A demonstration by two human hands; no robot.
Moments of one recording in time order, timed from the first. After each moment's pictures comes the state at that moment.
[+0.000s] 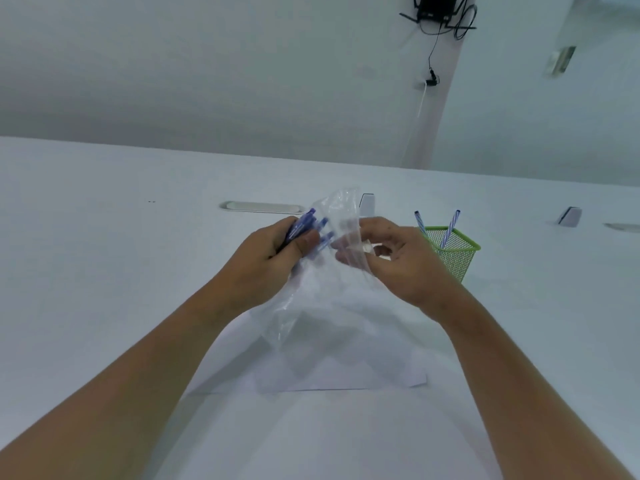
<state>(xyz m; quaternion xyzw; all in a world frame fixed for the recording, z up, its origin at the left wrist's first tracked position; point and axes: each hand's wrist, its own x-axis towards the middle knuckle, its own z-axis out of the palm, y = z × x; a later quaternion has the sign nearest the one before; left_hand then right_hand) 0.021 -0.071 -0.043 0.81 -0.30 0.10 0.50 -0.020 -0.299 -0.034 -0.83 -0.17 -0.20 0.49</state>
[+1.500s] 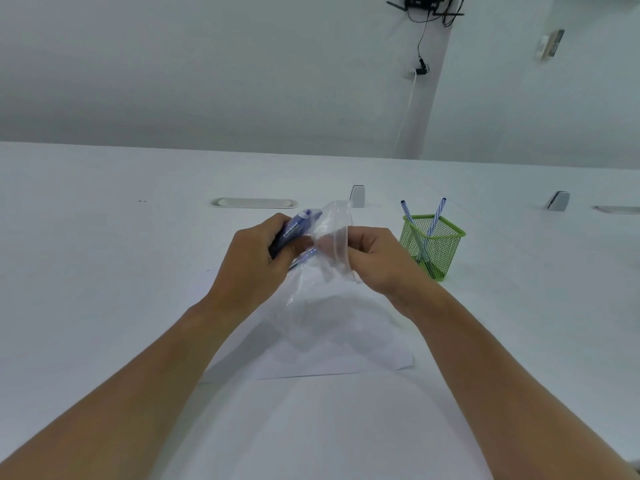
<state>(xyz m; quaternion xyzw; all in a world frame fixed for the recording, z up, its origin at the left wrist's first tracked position) 0.018 -0.081 -0.060 0.81 -0.29 0.25 0.45 -0.028 -0.282 -0.041 -0.80 -0.09 -0.08 0.59</state>
